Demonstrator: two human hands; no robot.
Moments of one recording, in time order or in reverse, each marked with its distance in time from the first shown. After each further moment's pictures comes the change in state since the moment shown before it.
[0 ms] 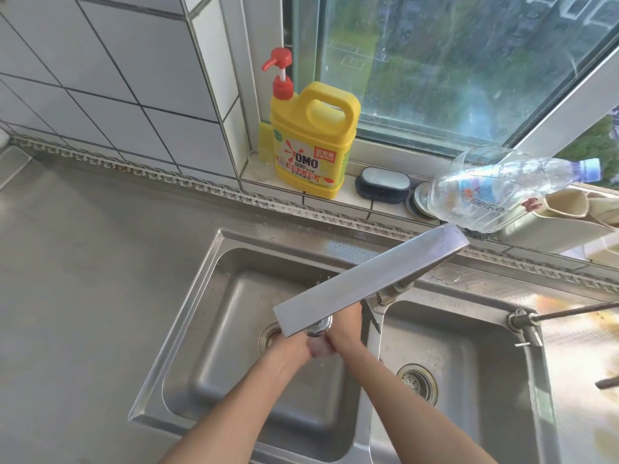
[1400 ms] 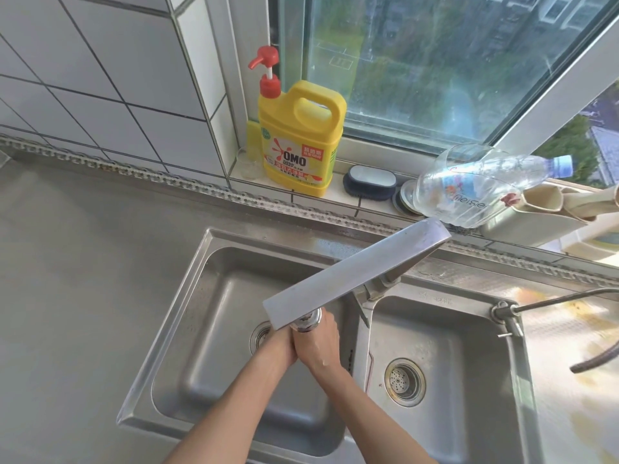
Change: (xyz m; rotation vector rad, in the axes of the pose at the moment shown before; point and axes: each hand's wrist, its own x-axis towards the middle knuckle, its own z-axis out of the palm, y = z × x) left_hand -0.032 0.017 -0.006 0.463 0.115 0.167; right_hand -0.037 0.014 0.015 -0.088 -0.084 -0.026
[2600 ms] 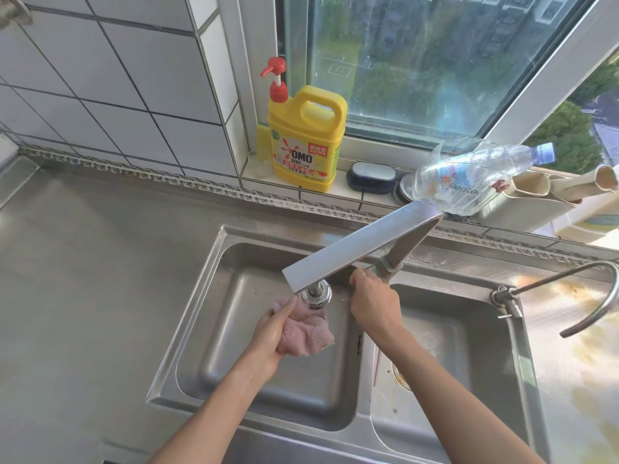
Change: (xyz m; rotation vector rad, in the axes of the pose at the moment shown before) left_hand -0.038 -0.036 -0.038 -0.796 -0.212 0.056; right_hand 0.014 0.007 -0.083 -0.703 0.105 -0.250
